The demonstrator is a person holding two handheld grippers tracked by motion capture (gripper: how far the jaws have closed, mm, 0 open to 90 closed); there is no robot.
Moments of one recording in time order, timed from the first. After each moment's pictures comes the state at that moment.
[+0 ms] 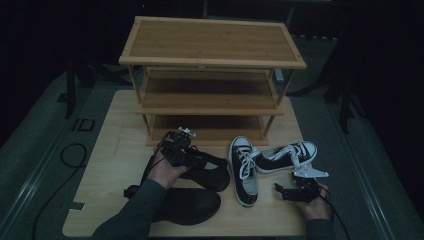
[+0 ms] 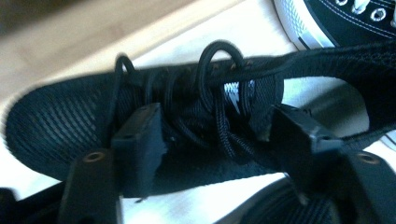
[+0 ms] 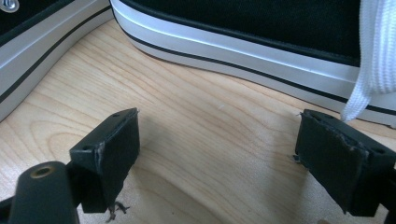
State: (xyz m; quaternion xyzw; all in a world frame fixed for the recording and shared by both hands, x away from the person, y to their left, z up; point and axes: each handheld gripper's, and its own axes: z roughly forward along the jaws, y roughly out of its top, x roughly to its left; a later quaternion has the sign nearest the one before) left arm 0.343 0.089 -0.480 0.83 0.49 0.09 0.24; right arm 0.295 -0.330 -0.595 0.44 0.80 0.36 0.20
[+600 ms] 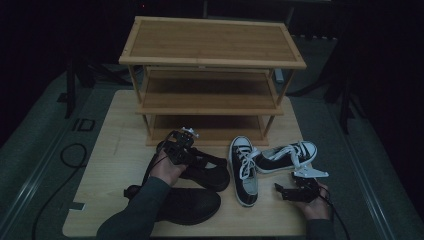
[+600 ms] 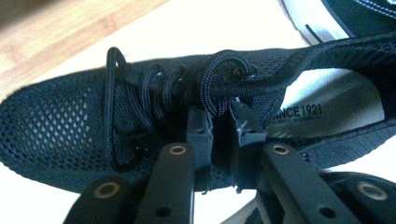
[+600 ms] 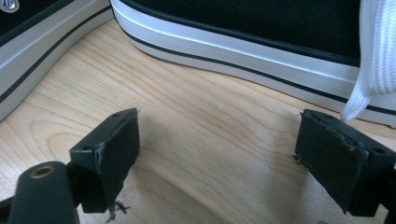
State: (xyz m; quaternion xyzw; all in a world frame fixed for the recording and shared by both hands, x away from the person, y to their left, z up) left arm 0.349 0.082 -0.481 0.85 0.46 0.11 0.22; right arm 0.295 -0.330 -0.595 0.44 0.80 0.36 0.20
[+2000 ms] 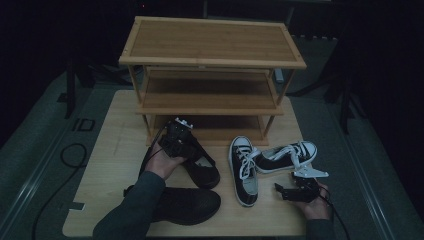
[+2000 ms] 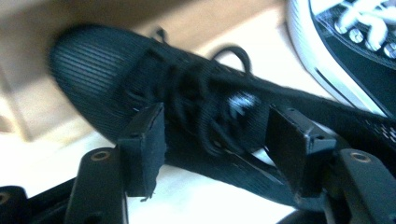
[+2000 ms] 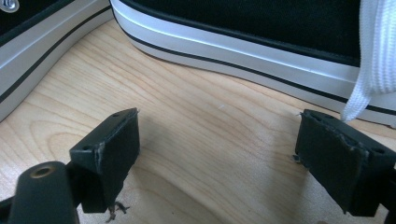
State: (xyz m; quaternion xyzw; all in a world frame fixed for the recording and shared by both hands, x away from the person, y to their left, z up) left arm 0.359 0.093 -0.472 0.84 0.48 0.12 0.24; right arm 0.295 -0.330 -0.595 0.44 0.80 0.36 0.20
